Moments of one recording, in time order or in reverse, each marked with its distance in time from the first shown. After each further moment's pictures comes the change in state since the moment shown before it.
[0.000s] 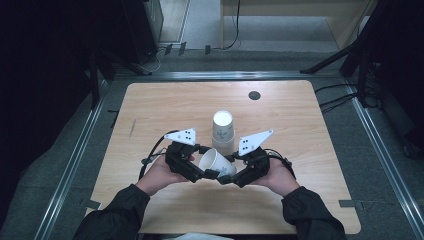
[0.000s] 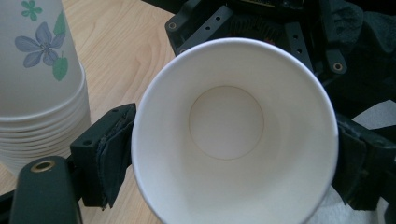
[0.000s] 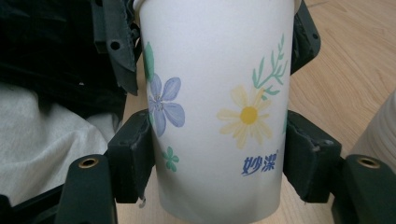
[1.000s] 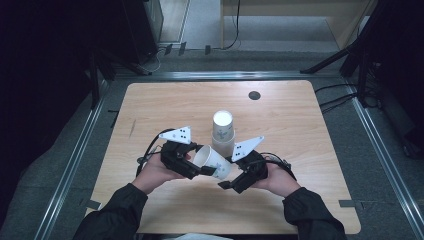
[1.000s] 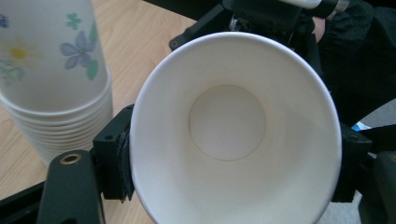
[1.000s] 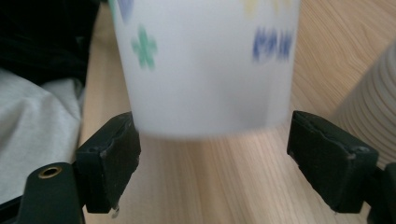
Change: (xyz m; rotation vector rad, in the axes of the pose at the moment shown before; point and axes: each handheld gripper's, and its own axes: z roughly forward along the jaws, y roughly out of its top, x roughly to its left) left arm 0.003 0.000 -0.016 -0.007 0.049 0.018; right arm 0.000 -0.011 0.014 0.159 -0.132 -0.008
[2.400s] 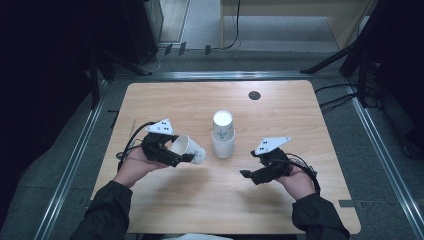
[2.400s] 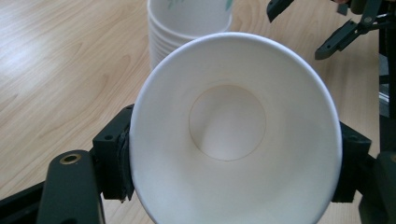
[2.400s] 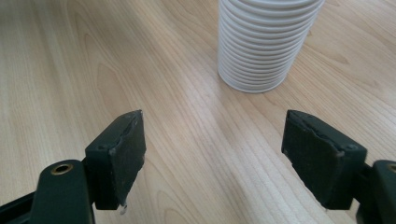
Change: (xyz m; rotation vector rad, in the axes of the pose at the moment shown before) left arm 0.035 -0.023 -0.037 0.121 0.262 -0.071; right arm -0.016 -0.038 -0.039 0.009 -0.283 0.159
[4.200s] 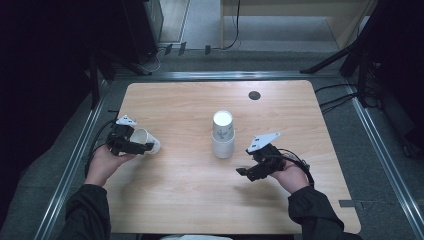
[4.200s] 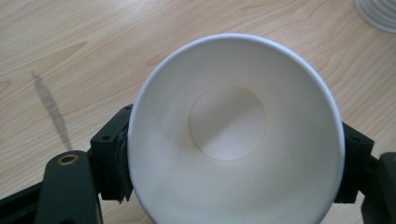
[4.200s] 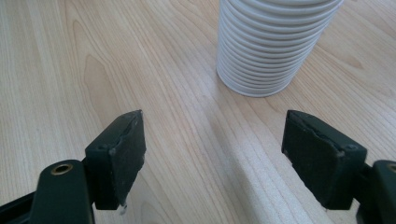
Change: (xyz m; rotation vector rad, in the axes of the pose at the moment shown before) left arm 0.078 -0.066 -0.048 0.171 0.422 -0.268; right arm -0.007 0.009 0.020 0.058 0.025 -0.044
